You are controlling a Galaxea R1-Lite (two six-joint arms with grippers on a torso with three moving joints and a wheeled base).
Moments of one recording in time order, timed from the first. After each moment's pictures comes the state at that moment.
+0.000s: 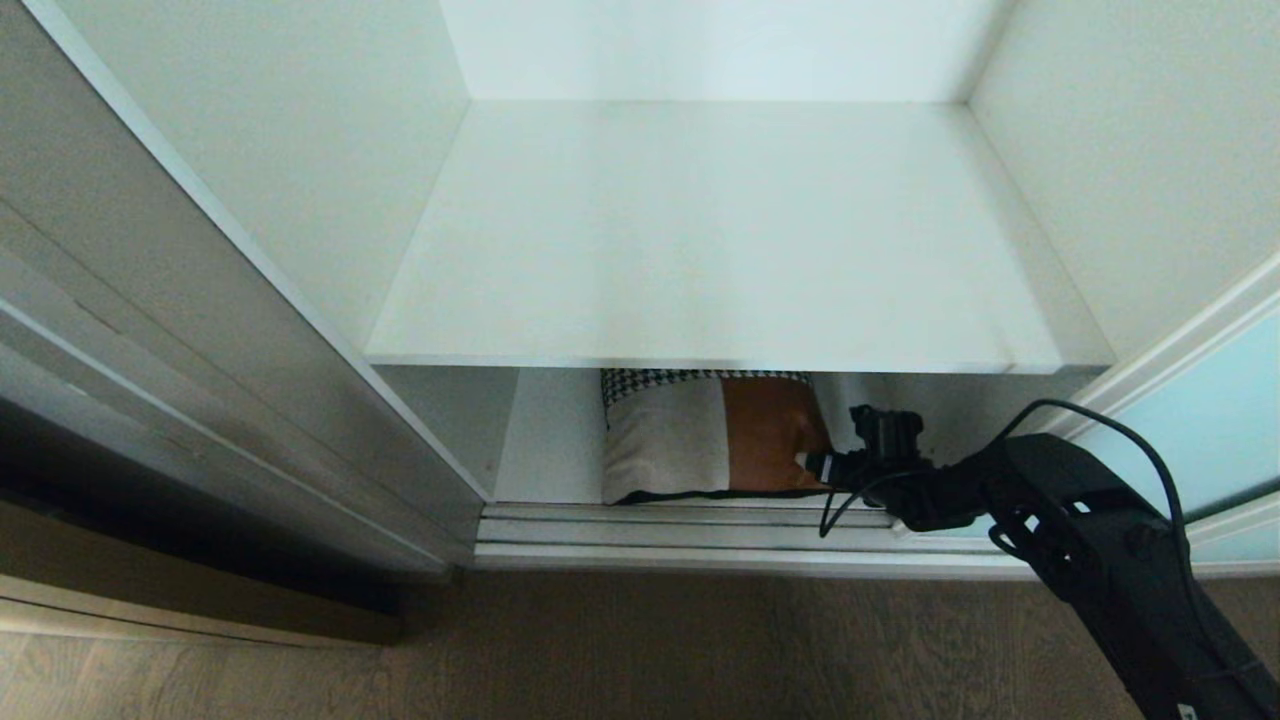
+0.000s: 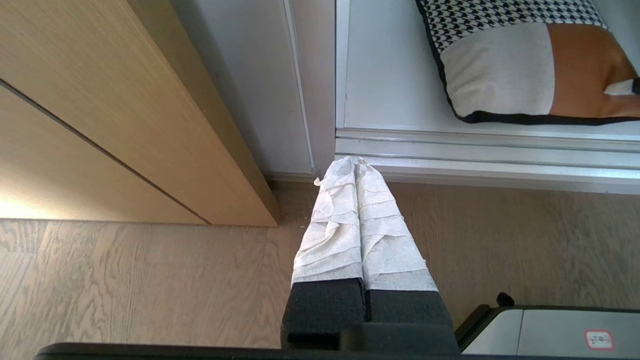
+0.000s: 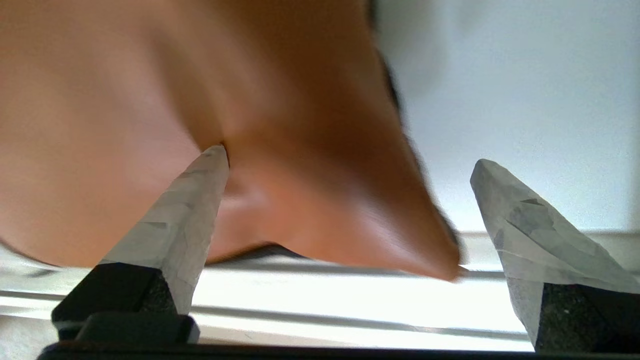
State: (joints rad) left arm 0.02 0.00 0.00 0.01 -0.01 0.01; right arm 0.11 2.87 -1.94 -0.45 0.06 0.35
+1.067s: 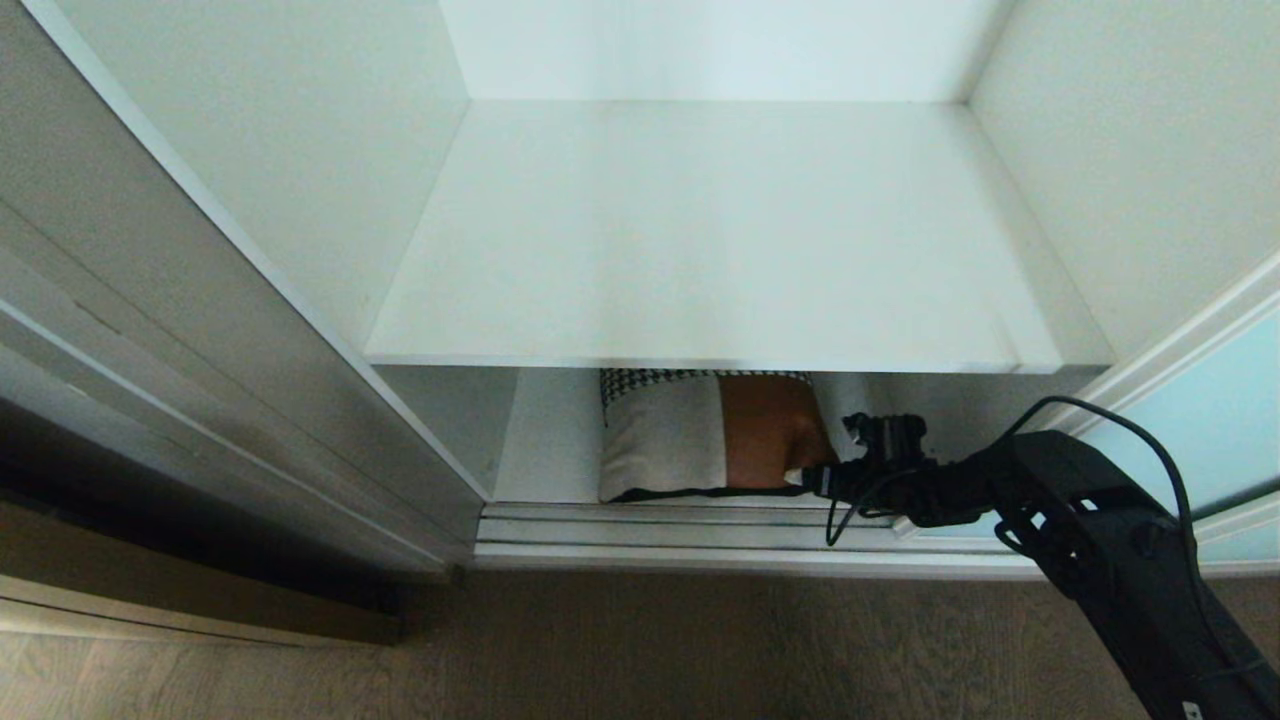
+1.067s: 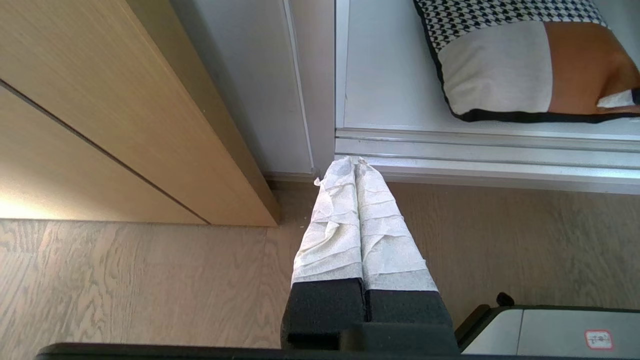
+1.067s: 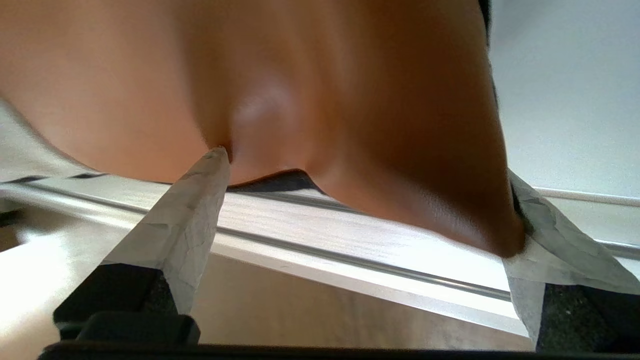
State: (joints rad) left arm 0.02 0.00 0.00 0.01 -0.01 0.01; right arm 0.10 2.86 -1.94 -0.34 0.29 0.32
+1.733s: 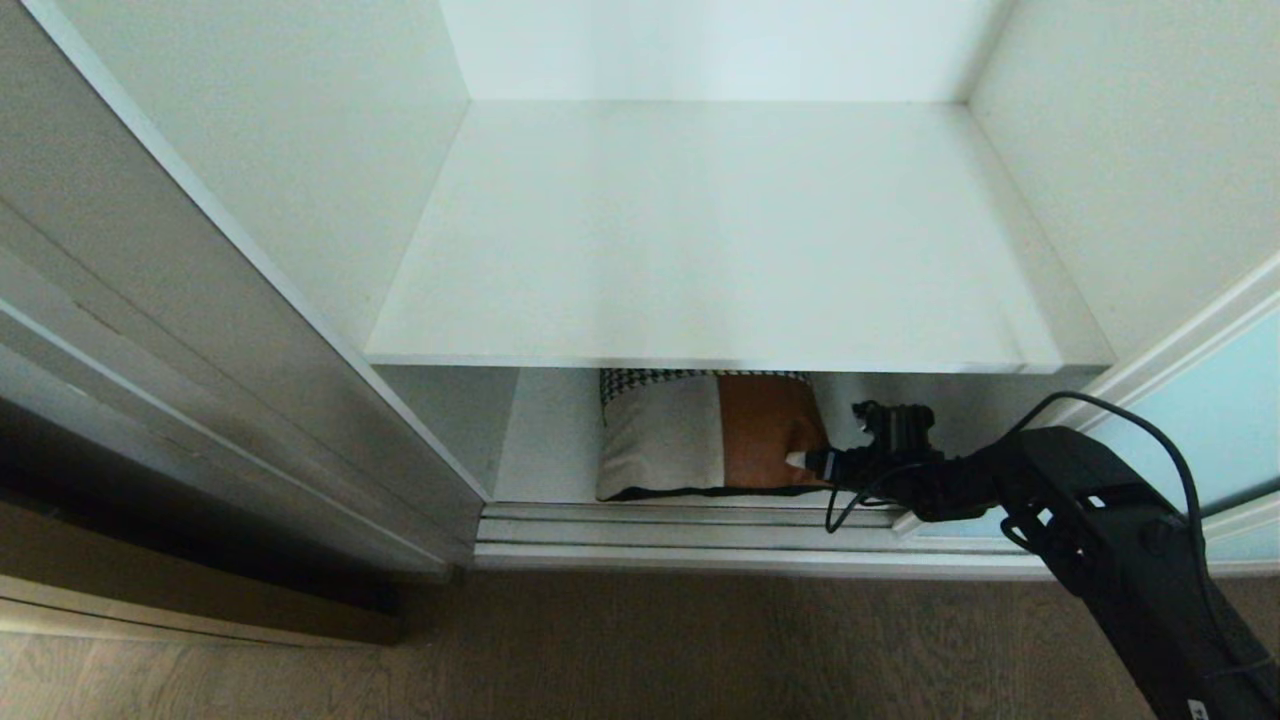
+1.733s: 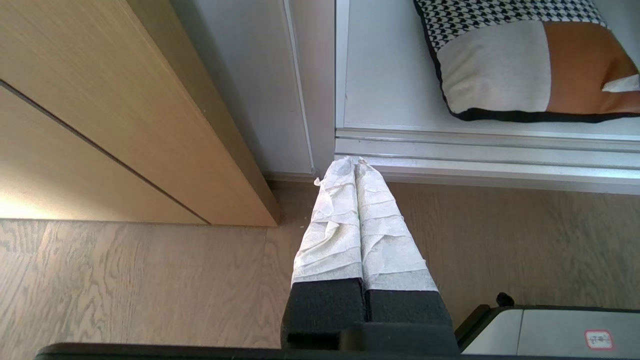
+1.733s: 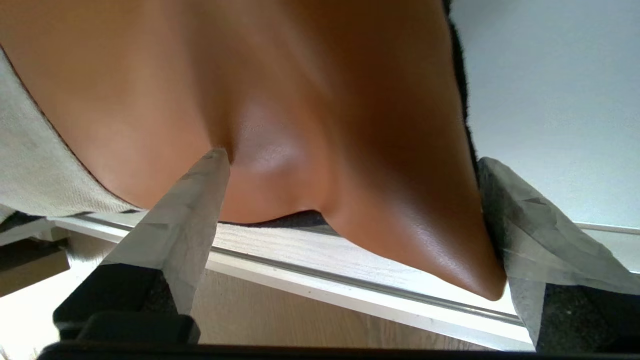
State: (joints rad) left arm 0.02 0.00 0.00 0.01 -0.01 0.01; right arm 0.09 2.85 -1.95 -0.39 0.31 0.40
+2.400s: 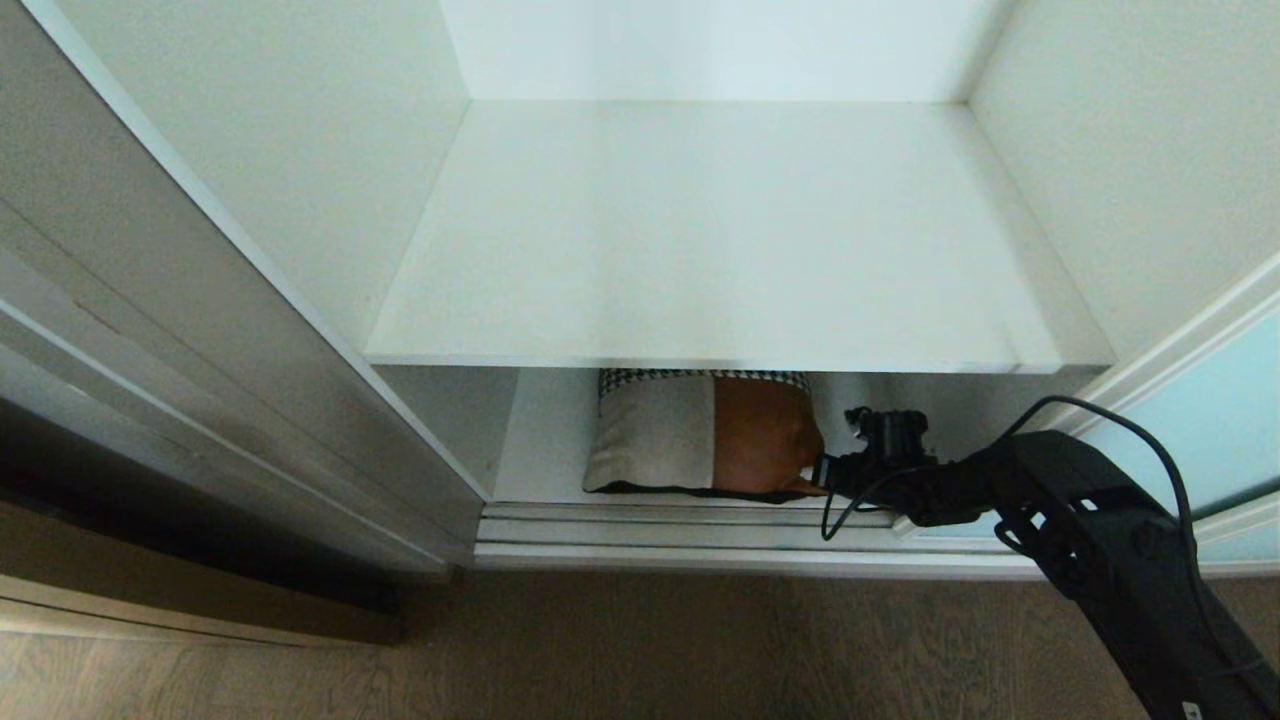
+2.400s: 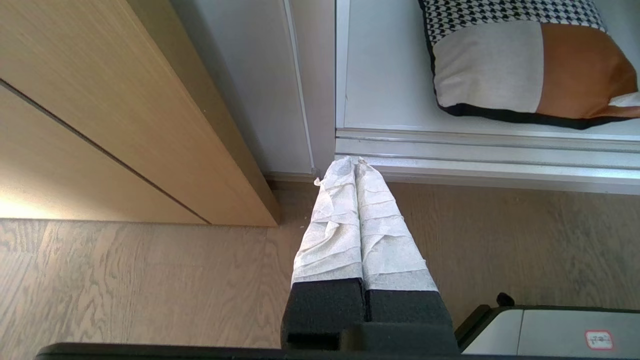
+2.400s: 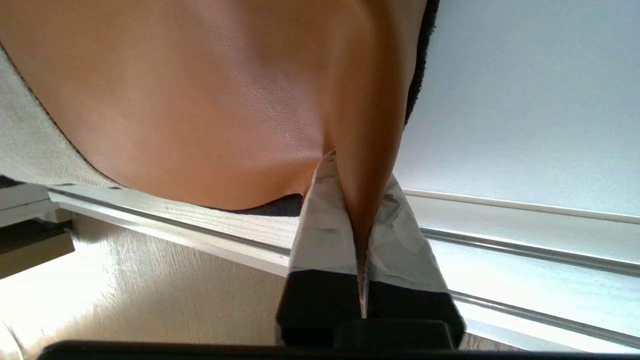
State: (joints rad) left arm 0.02 0.00 0.00 0.01 -0.01 0.01; right arm 0.10 2.86 -1.95 -0.39 0.33 0.39
